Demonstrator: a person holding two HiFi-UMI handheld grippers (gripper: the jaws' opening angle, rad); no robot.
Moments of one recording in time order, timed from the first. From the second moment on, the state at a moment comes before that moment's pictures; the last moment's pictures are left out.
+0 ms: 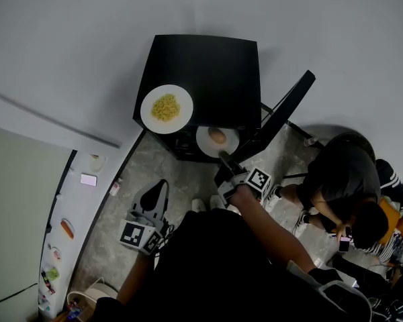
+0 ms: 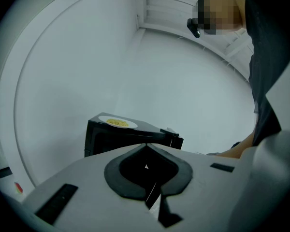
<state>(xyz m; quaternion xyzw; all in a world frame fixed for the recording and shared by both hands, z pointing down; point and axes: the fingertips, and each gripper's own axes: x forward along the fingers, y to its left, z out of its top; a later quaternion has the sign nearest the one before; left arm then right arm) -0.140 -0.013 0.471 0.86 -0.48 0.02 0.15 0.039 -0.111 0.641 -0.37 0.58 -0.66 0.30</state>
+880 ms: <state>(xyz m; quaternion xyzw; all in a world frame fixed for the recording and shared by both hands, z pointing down) -0.136 -0.030 0.481 0.87 -0.46 0.02 0.18 0.040 -0.159 0.665 -0.43 0.51 -0.66 0.36</state>
